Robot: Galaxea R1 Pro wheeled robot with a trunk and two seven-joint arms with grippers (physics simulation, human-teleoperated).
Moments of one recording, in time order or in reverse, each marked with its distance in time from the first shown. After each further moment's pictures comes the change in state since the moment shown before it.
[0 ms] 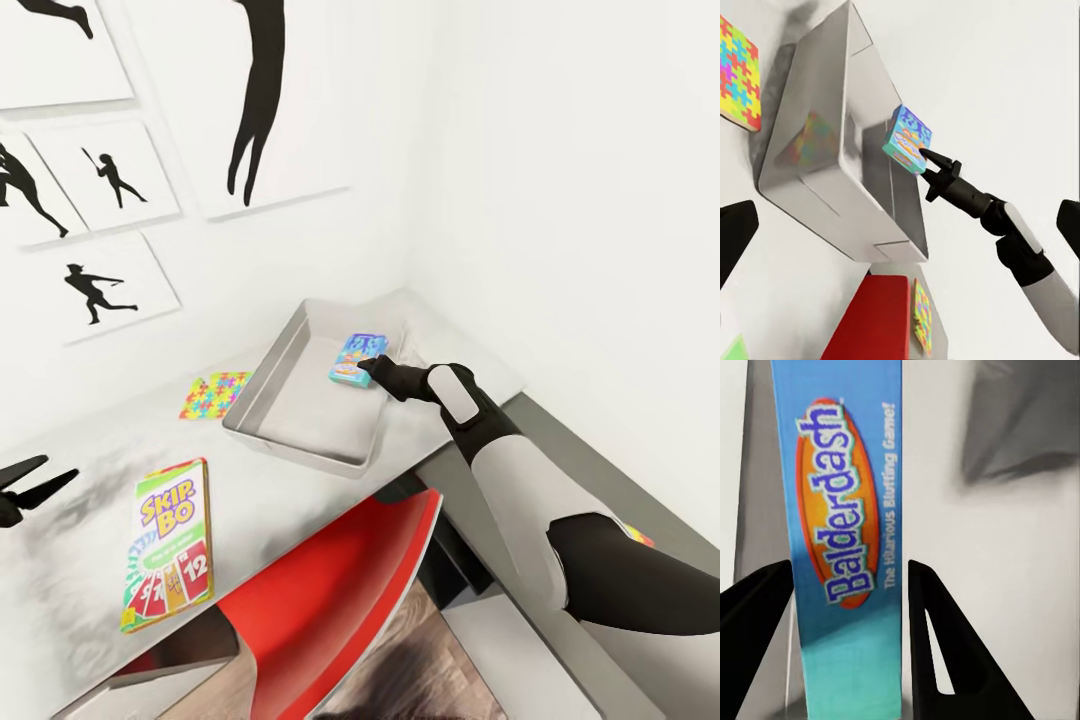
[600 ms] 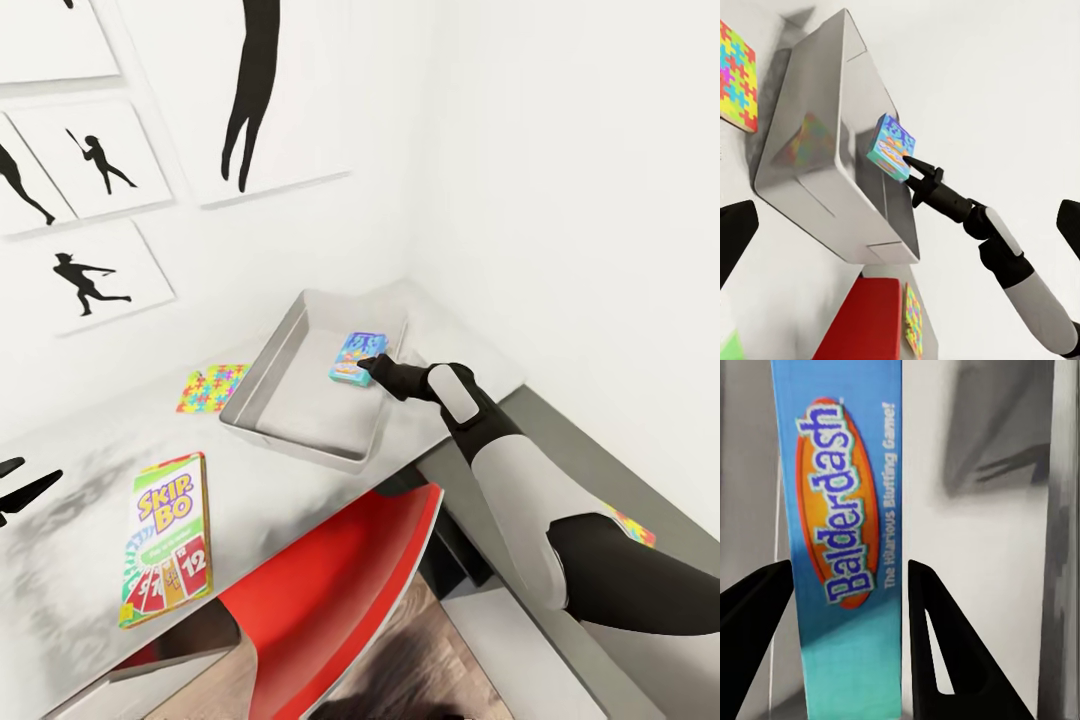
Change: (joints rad) left arm 0.046 0.029 -0.002 -0.009 0.107 -0.001 0.000; right arm 0.000 0.000 0.000 -0.006 0.000 0.000 0.000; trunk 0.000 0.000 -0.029
